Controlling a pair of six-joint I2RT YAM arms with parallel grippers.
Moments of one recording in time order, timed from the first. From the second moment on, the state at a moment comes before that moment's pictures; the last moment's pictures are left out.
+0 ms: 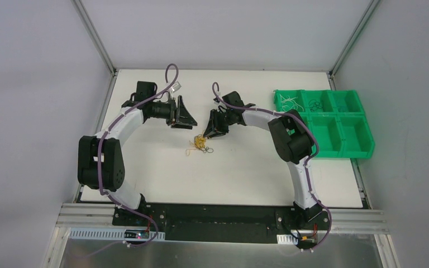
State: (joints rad) left arm -0.12 1.59 1.12 -0.39 1.10 -0.34; right arm 0.60 2.21 1.51 -0.25 -0.61 0.61
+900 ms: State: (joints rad) left arm -0.26 1.76 1.11 -0.47 0.81 -0.29; right arm 0.60 2.06 1.40 -0.31 -0.63 0.52
